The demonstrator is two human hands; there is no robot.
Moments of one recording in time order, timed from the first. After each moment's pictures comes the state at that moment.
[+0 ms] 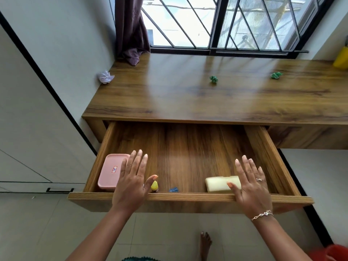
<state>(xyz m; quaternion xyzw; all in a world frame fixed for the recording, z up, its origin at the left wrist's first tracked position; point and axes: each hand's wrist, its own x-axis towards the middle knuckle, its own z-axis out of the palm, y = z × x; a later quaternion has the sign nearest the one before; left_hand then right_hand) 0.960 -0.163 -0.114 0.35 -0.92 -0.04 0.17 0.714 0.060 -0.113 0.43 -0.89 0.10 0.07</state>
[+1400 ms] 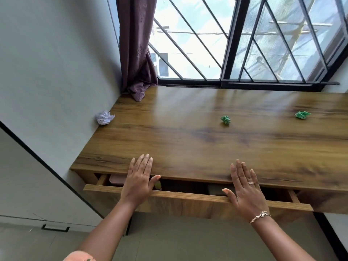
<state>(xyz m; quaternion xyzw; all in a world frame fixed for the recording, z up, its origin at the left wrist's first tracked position) 0.827 -0.312 -0.092 0.38 -0.92 -0.03 0.10 0.567 -0.096 -0.119 0.53 -0.83 0.09 0.15</state>
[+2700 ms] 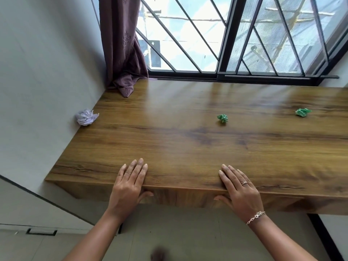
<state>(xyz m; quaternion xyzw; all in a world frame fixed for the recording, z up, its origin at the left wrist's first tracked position) 0.821 -0.335 -0.120 0.28 -0.94 0.10 0.17 0.548 -0.121 -0.121 0.59 -0.76 0.12 0.25</state>
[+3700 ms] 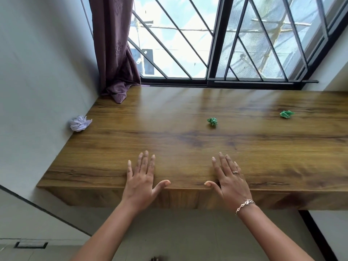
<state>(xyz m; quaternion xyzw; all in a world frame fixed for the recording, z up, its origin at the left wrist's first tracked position) 0.768 -0.307 -0.080 0.34 -0.94 -0.04 0.08 0.554 -0.135 -0.089 0.48 -0.87 0.06 0.09</state>
